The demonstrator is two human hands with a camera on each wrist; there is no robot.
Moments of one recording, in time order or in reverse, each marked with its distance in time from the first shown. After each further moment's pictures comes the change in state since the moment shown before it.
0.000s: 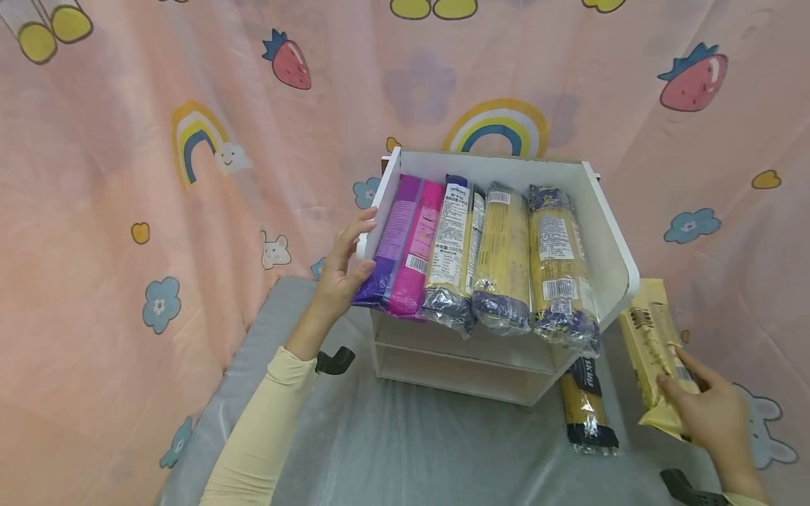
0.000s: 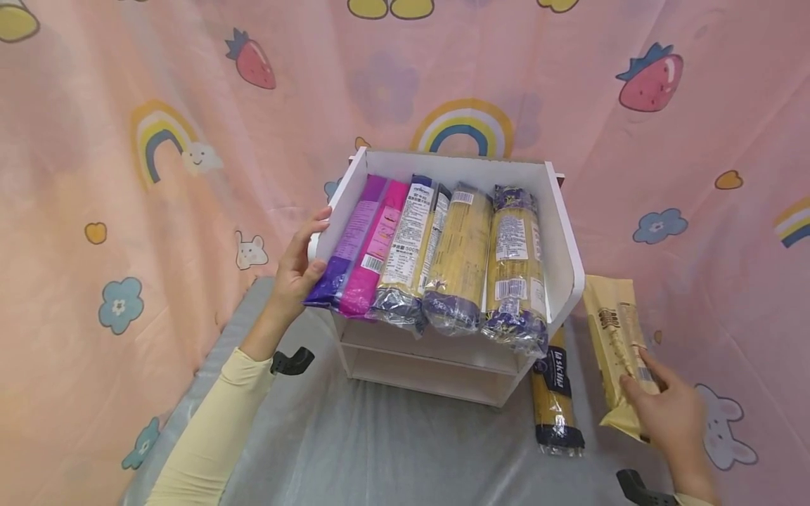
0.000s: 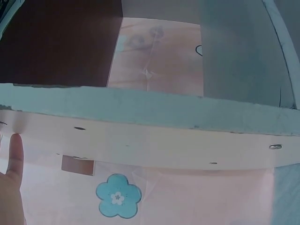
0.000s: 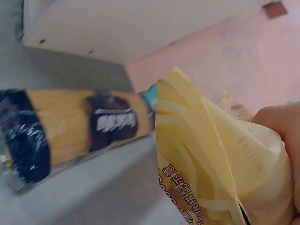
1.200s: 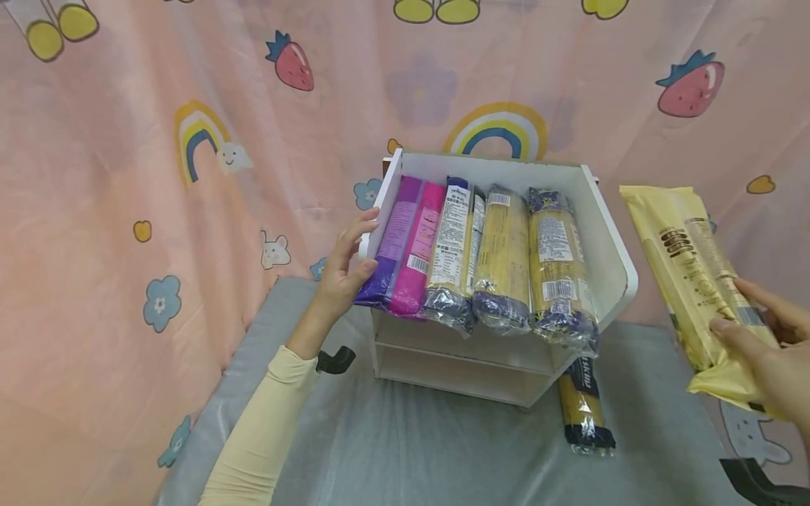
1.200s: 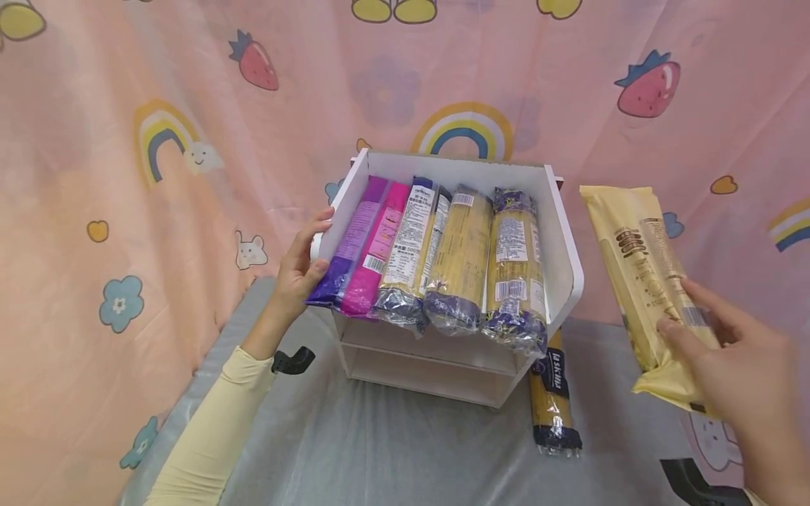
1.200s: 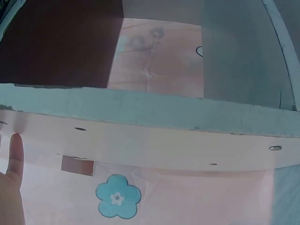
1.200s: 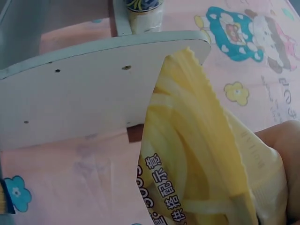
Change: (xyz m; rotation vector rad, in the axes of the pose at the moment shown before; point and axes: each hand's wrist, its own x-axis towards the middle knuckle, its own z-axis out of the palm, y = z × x) left_hand 0.000 0.003 0.000 0.008 0.003 -0.010; right_hand -0.016 -0.134 -0.104 0.306 0.195 -0.241
